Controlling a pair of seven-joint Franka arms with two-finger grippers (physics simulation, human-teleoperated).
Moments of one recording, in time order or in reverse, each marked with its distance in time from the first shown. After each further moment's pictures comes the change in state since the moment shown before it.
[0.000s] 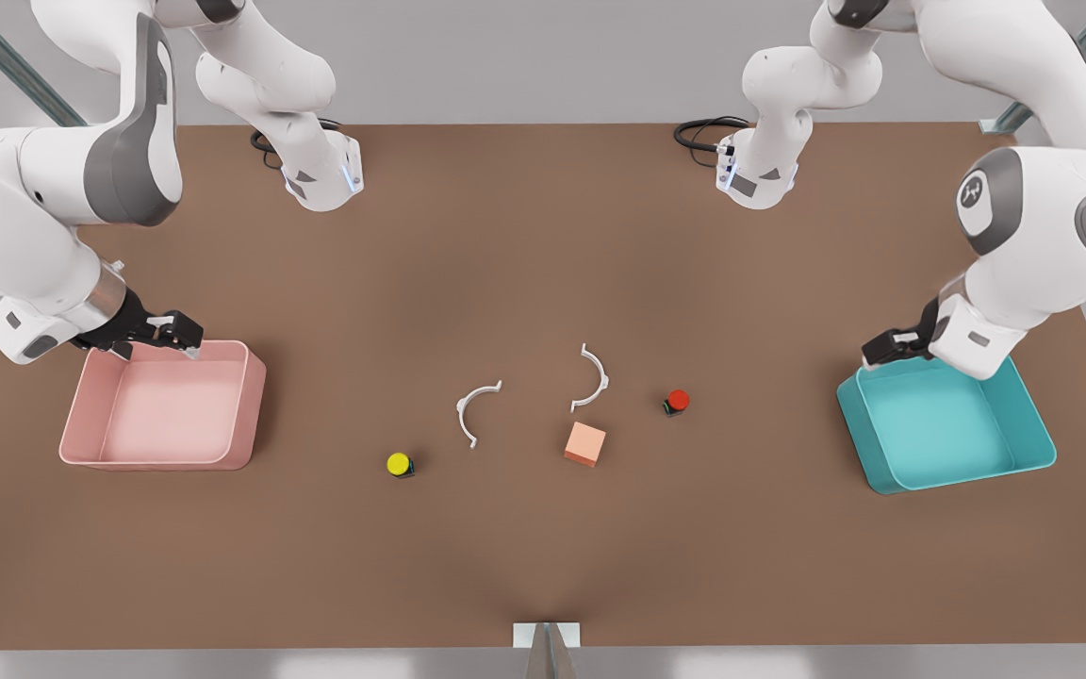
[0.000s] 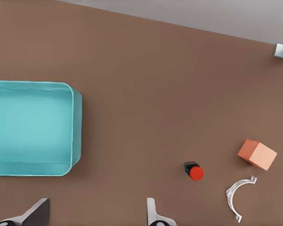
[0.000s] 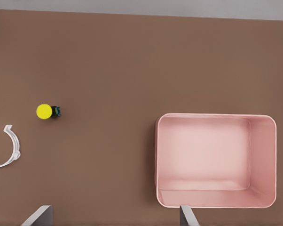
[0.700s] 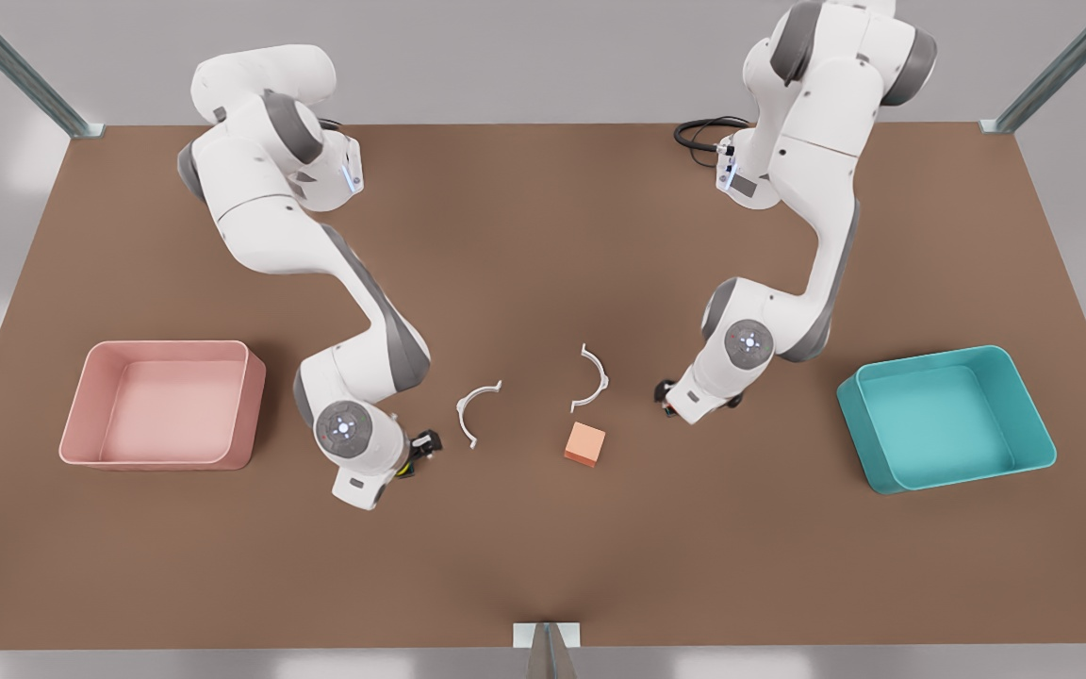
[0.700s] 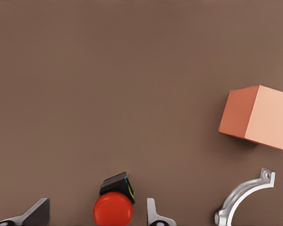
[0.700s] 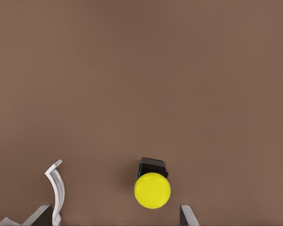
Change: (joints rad) left arm -0.347 0.293 -0.002 -0.452 -0.024 0.759 -0.065; right arm 0.258 0.738 0.193 0.374 -0.155 0.244 0.050
